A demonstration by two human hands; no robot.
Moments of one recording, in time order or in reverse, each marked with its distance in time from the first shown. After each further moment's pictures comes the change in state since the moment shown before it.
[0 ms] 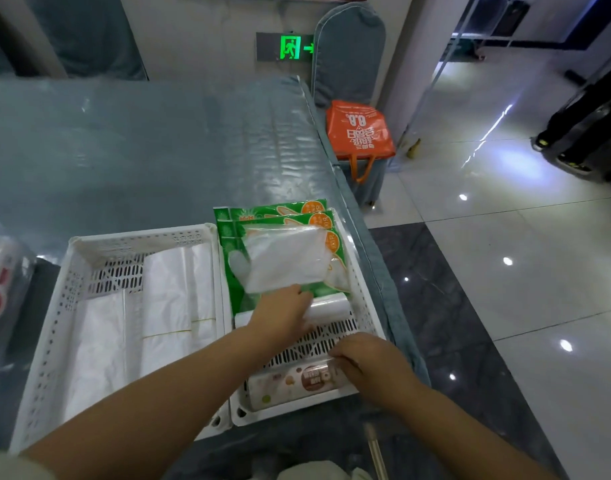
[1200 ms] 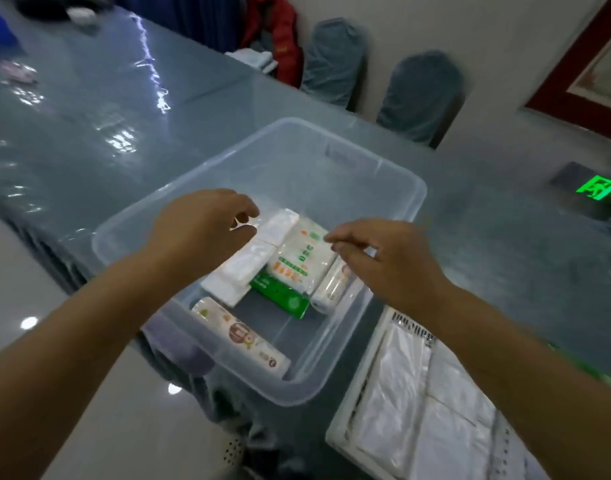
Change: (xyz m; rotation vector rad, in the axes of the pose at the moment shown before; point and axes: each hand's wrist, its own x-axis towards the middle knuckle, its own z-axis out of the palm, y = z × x) left_hand -0.452 -0.326 -0.220 -0.009 0.711 -0.827; right_hand 0.221 -0.503 0.004 0.211 0.058 -0.825
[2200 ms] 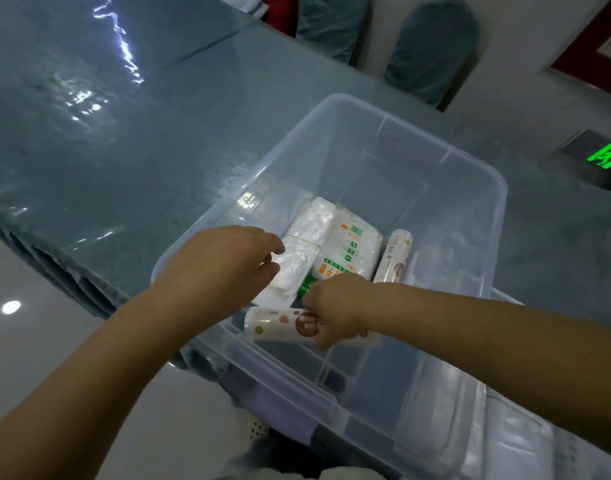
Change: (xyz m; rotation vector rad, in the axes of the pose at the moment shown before) left_hand 0.016 -0.106 0.008 -0.029 -0.322 0.092; right_hand 0.085 -0.005 0.182 -0.553 -1.087 0.061
